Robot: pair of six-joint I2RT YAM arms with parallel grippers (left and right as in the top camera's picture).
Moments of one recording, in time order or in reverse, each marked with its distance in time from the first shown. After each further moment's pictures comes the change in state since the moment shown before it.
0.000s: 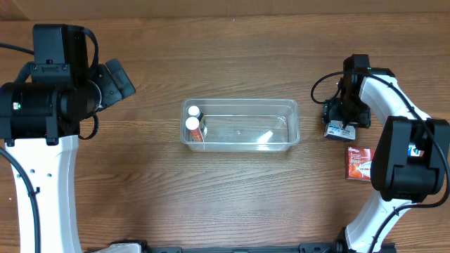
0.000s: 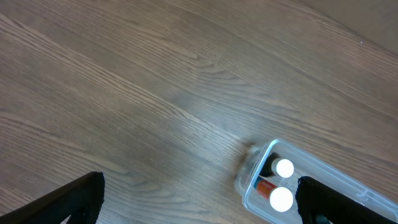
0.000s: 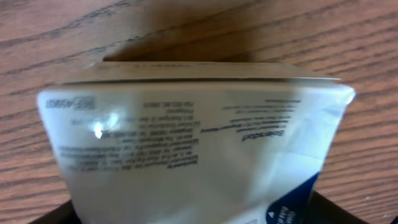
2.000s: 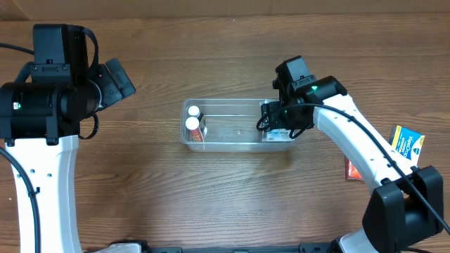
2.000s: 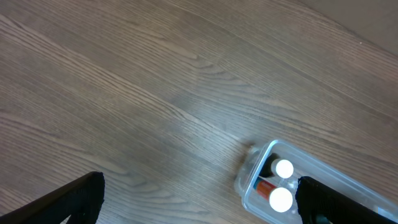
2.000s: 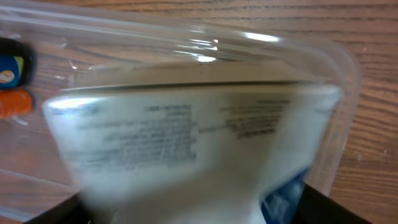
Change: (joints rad) left arm 0.000 0.000 0.000 0.003 0.000 0.000; right arm 0.465 -0.313 -0.051 -0.034 -0.206 0.185
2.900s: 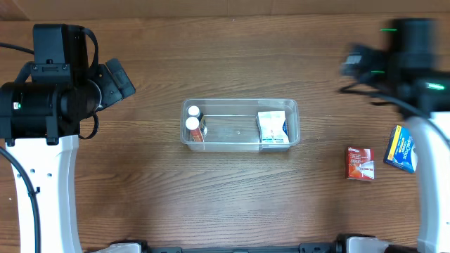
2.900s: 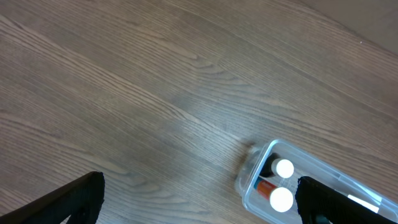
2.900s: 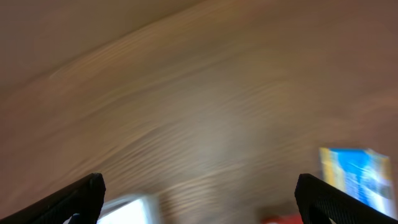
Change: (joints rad) left arm 0.000 0.000 0.000 0.000 0.000 0.004; right arm -0.464 -0.259 0.304 -0.114 0.238 0.101
